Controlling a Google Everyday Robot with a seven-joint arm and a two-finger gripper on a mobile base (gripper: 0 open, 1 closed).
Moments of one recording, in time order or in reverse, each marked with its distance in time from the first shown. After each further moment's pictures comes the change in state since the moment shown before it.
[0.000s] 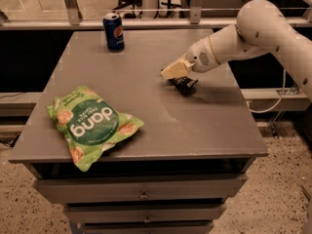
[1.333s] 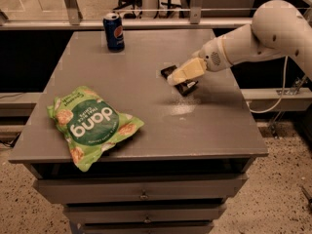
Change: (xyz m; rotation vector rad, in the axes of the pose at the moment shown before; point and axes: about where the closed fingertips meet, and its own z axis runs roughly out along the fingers) arm 0.012 -0.024 -0.034 0.159 -0.025 0.029
